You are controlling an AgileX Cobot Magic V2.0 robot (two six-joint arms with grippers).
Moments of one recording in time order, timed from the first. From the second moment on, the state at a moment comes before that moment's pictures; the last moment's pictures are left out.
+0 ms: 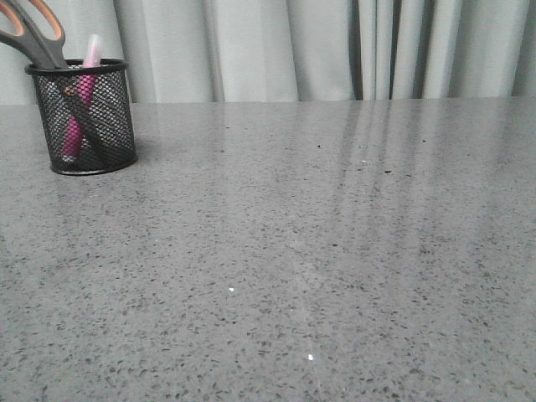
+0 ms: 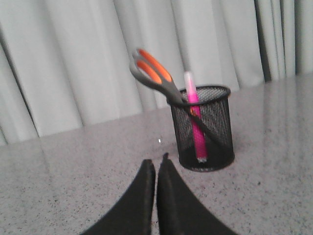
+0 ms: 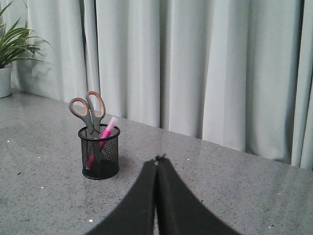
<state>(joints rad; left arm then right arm) -0.23 0.11 0.00 -0.14 -0.12 0.36 0.17 0.33 -0.48 -1.83 -0.44 1.84</state>
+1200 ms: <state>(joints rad) -0.04 0.00 0.00 -0.01 0.33 0.05 0.17 0.33 -0.48 -1.83 -0.44 1.84</state>
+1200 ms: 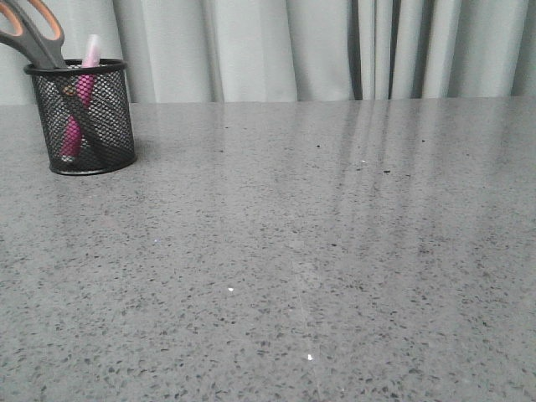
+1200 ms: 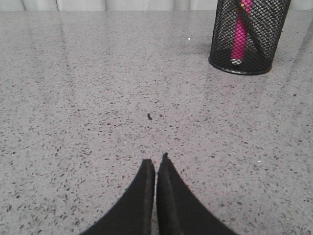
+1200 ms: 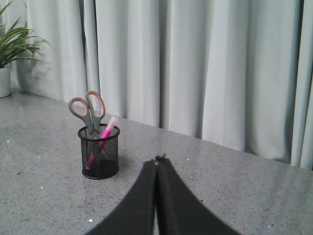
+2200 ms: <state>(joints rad) -0.04 0.00 0.00 -0.01 0.33 0.05 0.17 0.40 -0.30 -0.88 0.08 0.77</state>
